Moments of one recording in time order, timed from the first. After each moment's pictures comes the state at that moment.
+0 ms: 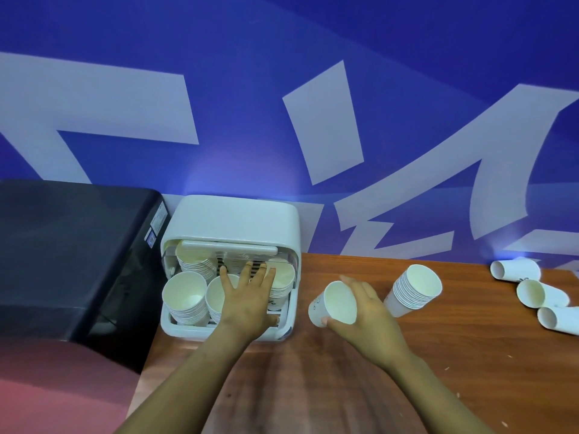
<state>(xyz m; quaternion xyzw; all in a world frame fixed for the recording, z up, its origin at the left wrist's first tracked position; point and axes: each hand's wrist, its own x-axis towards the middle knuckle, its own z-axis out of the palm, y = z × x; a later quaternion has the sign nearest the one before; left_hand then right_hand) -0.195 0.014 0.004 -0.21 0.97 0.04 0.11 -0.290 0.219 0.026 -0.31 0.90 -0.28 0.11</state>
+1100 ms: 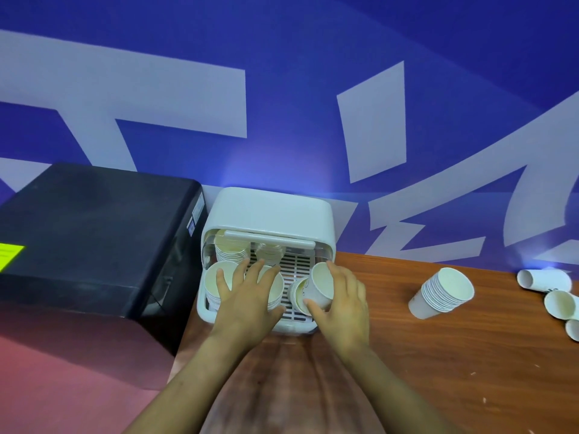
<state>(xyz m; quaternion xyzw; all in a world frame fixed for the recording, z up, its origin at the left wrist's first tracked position) -0.127 -0.013 0.031 -0.27 0.95 0.19 0.00 -0.240 0.129 -0.017 -0.30 0.91 -0.29 -0.04</state>
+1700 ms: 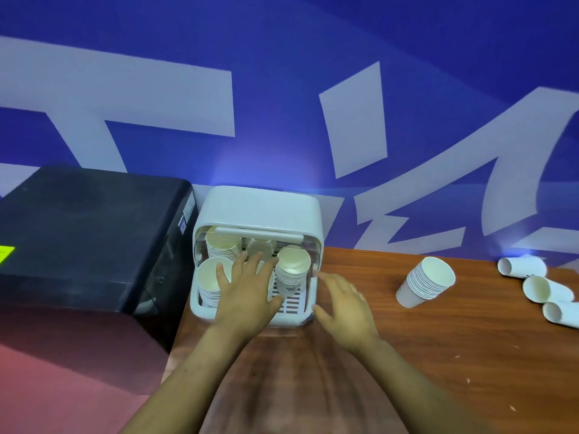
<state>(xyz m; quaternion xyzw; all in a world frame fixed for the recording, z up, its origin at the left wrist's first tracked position) -0.131 -0.002 0.037 -0.26 0.95 0.19 -0.02 -0.246 0.164 0.002 -0.37 0.91 -0.18 0.09</state>
